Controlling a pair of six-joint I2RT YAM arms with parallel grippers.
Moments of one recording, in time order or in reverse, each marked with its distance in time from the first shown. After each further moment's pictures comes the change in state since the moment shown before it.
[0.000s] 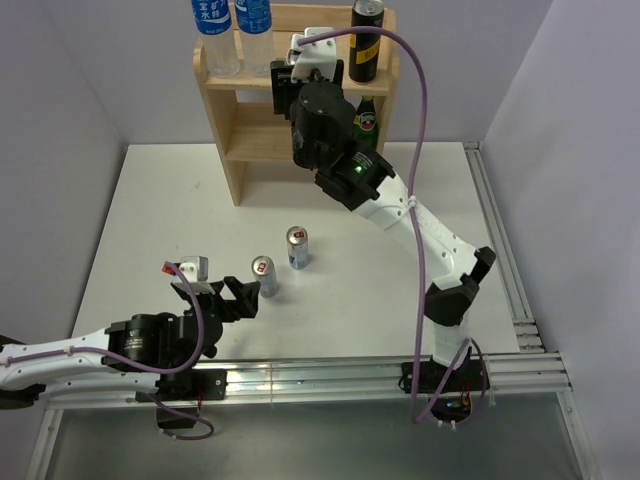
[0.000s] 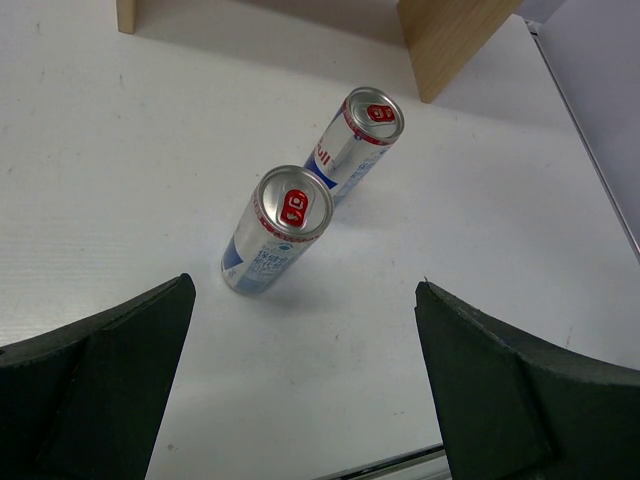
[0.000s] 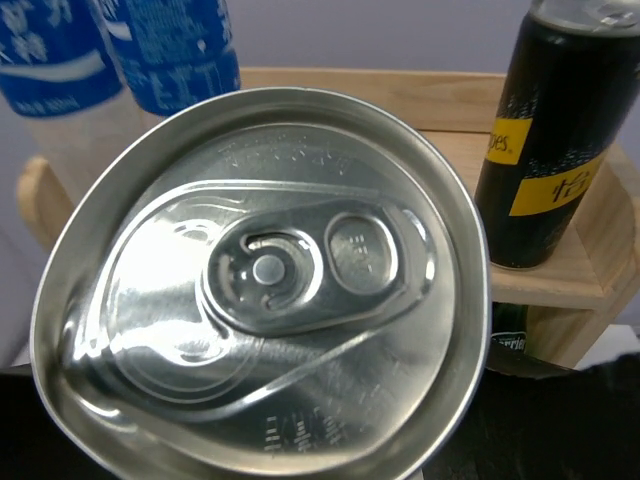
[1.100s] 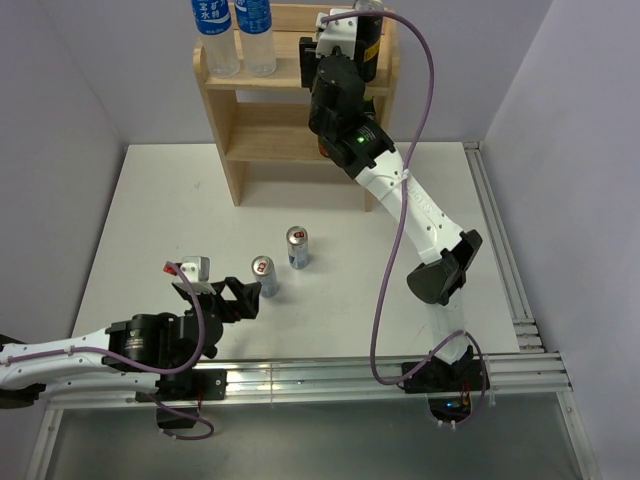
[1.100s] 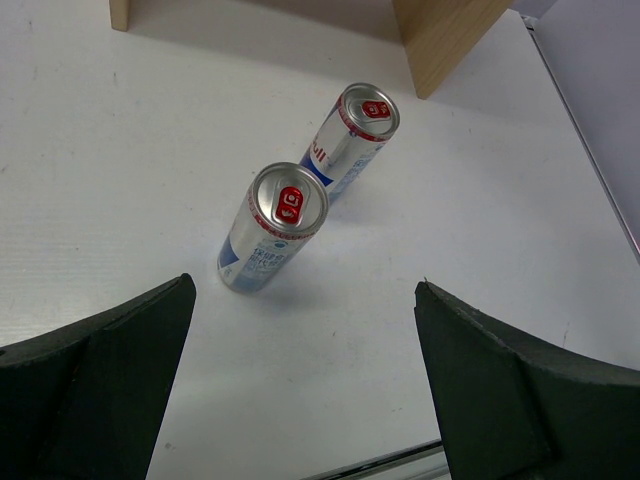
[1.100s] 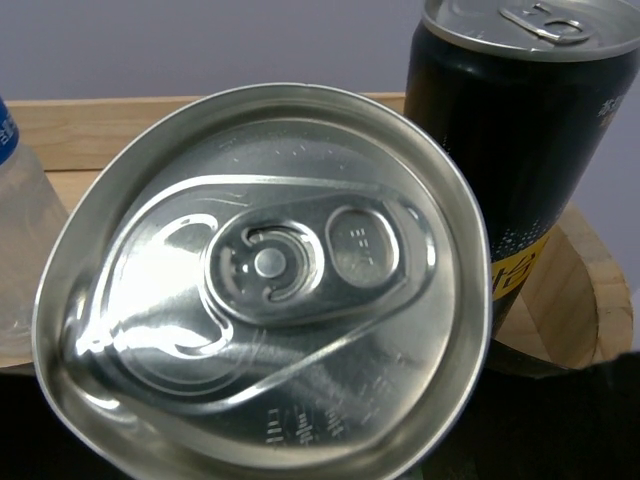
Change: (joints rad) left arm -0.004 0.003 0.000 0.005 0.007 0.003; right arm -0.212 0.156 0.086 0.063 -0.053 -0.045
